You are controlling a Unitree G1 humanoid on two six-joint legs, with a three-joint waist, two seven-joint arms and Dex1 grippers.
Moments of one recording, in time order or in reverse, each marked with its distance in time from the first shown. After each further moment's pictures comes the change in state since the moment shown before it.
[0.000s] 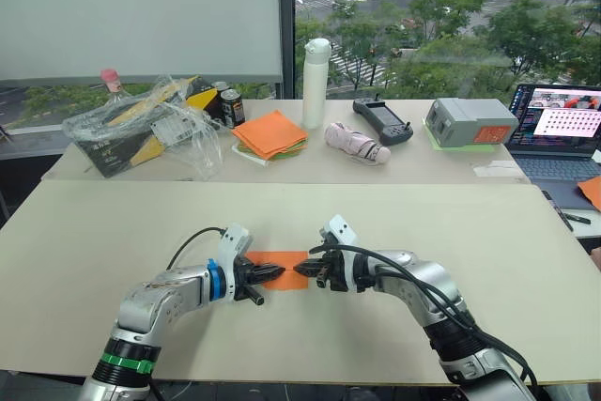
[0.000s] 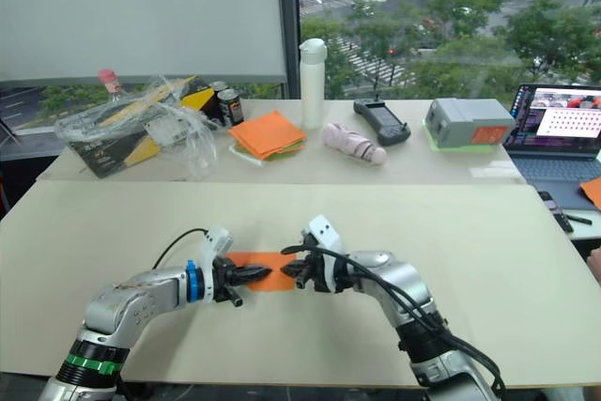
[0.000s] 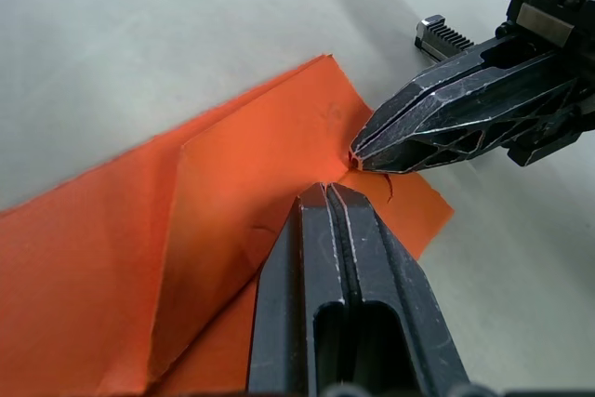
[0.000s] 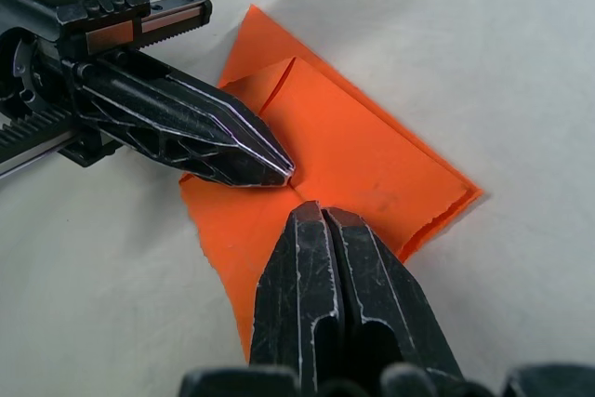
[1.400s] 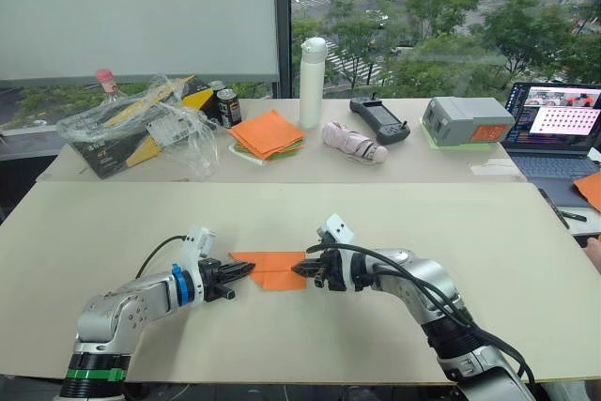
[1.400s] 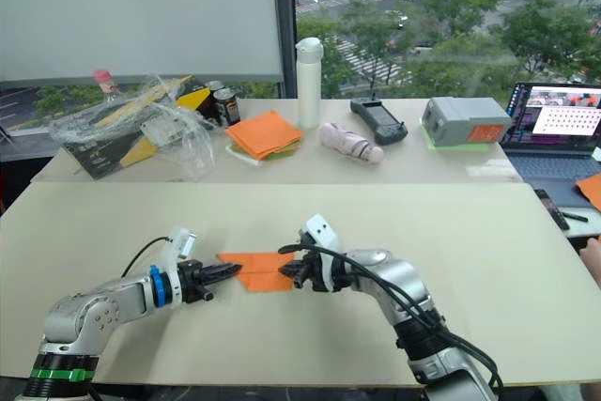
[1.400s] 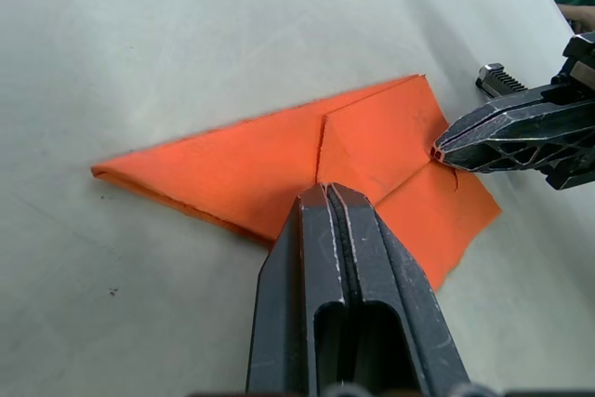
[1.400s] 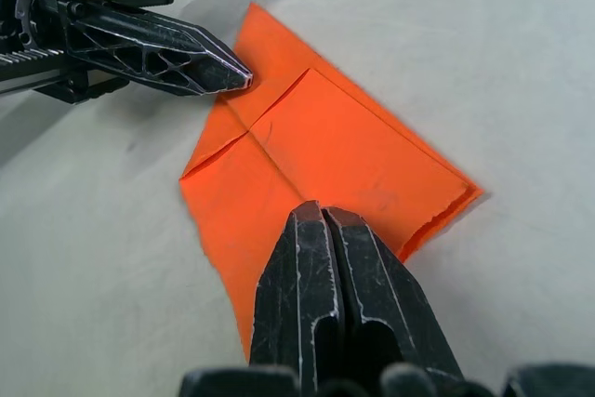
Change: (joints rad) left arm 0.080 0.056 0.193 0.024 -0.096 0.055 0.024; right arm -0.015 0.005 0.015 0.003 0.000 0.017 0.004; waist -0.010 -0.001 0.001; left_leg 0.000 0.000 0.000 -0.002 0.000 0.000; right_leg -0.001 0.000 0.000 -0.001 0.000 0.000
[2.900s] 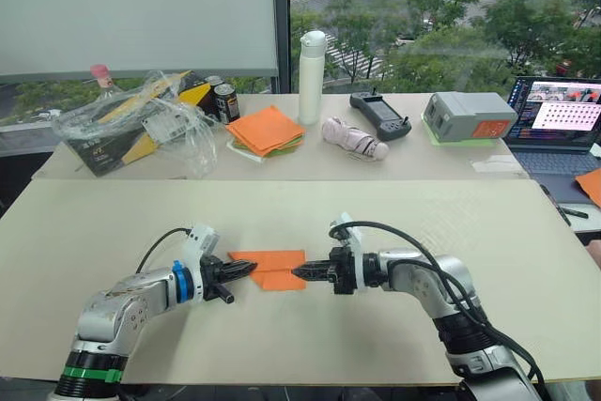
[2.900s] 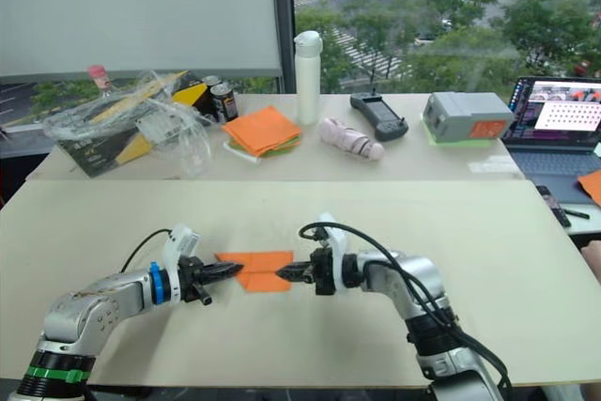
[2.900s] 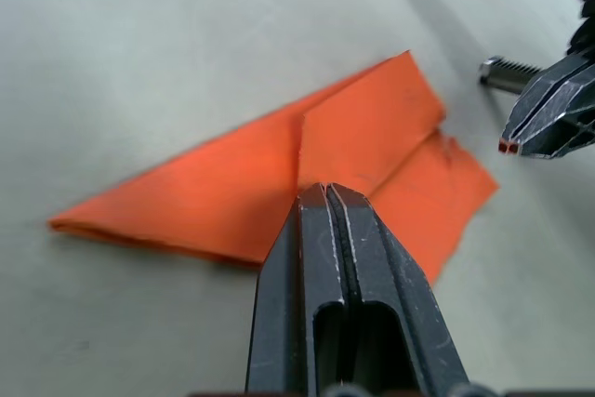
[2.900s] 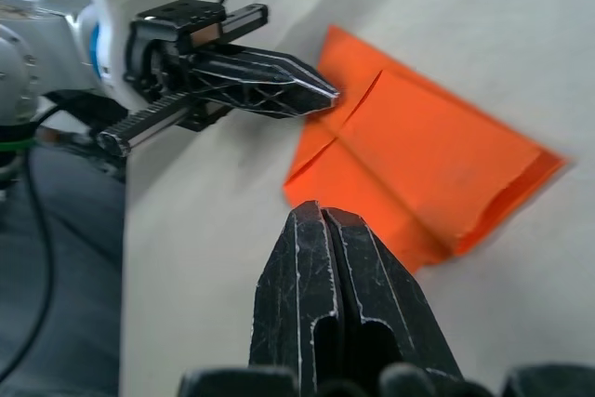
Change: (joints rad) left arm 0.000 0.048 -0.048 -0.046 0.023 -0.060 -0.079; right arm -0.001 -0.027 -0.128 -0.034 0.240 0.171 0.130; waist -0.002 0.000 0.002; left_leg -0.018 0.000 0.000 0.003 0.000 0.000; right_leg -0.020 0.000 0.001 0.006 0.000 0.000
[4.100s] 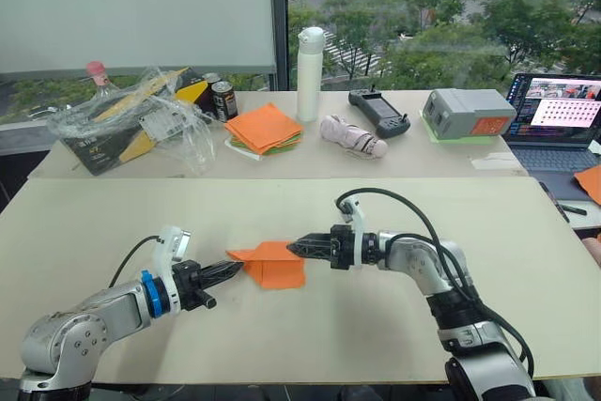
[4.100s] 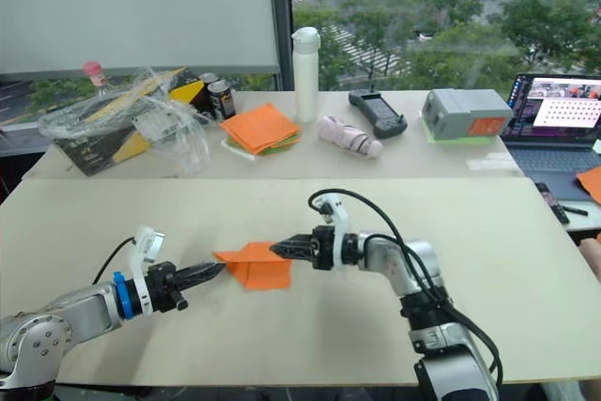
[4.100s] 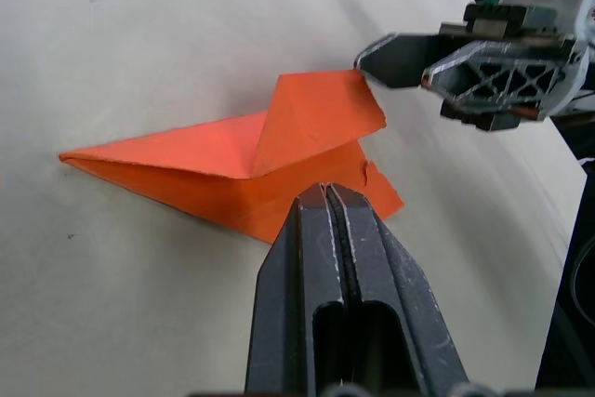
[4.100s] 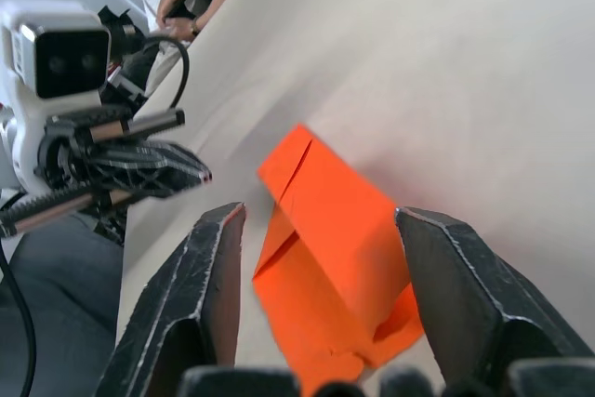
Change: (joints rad) left arm 0.154 0.017 0.234 -0.226 -0.301 0.177 0.177; right arm -0.133 0.042 -0.067 0.192 0.013 -0.107 -0.033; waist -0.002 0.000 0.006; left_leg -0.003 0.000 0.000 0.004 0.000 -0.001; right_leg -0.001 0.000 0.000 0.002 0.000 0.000
